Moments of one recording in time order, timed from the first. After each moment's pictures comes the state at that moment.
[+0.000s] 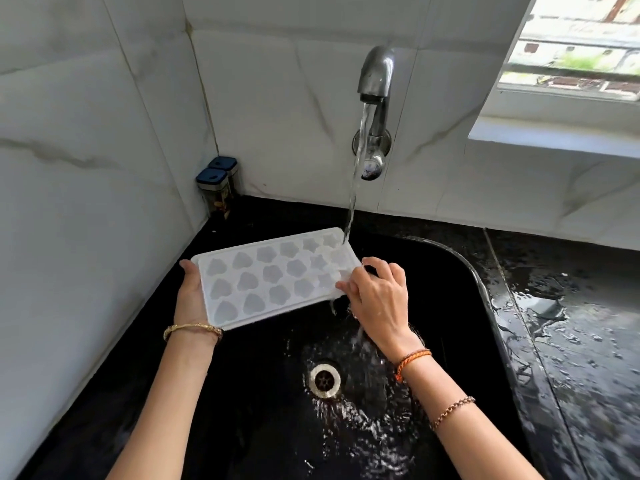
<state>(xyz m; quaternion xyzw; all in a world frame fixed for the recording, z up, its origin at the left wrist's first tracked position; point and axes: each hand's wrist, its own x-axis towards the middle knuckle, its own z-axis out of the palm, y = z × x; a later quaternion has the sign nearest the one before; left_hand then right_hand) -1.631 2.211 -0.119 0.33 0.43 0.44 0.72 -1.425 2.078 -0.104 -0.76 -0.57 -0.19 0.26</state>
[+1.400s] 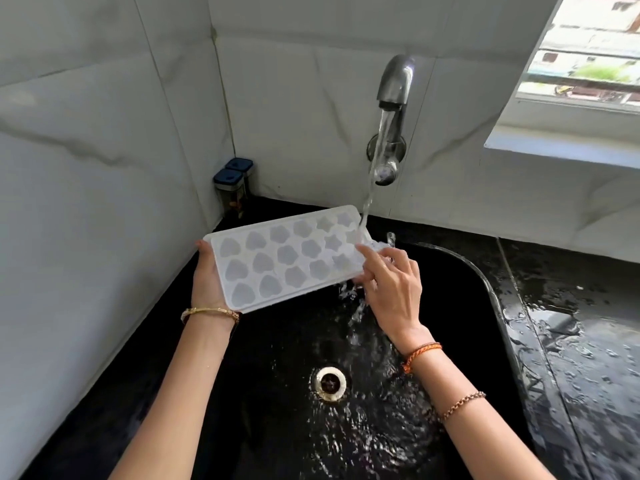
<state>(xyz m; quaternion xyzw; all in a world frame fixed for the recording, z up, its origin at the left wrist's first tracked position) -1.618 2.214 -0.100 0.33 0.35 0.47 0.74 -1.417 2.087 -0.095 -0.73 -0.56 -0.20 0.34</state>
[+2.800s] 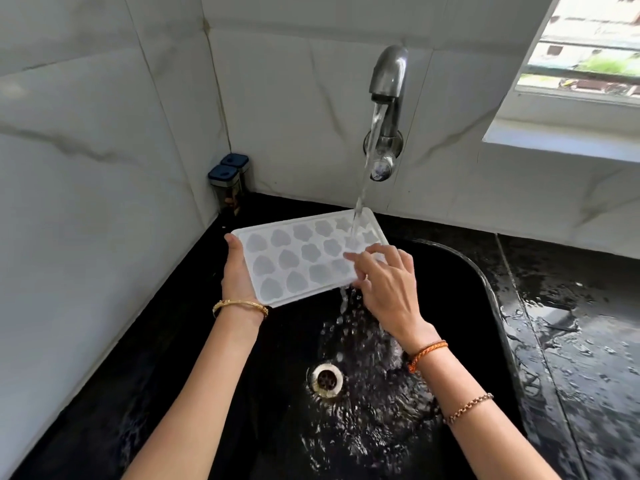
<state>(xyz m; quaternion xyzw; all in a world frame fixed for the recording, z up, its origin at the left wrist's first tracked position) -1.577 2.190 -0.087 0.27 0.46 0.45 0.71 -1.409 2.082 -0.091 -0.71 -0.62 -0.14 0.29</state>
